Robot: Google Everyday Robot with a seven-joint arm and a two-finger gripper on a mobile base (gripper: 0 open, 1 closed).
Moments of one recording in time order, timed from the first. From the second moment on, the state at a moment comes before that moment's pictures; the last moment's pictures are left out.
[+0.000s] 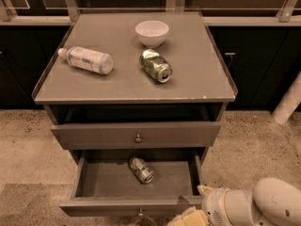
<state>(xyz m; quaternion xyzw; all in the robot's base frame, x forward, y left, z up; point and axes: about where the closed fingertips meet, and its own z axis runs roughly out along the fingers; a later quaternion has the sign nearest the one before) 0.342 -0.122 0.589 -0.29 0.87 0.31 0.25</state>
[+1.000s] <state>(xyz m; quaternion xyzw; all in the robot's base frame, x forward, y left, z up) 0.381 -0.117 0.571 -0.28 0.86 0.29 0.31</state>
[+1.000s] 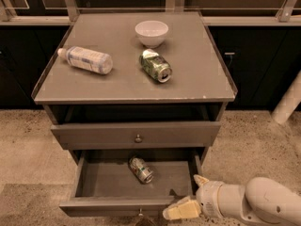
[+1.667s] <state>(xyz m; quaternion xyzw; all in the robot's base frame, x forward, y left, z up) 0.451 -0.057 0.551 -0.31 0.81 0.34 0.36</state>
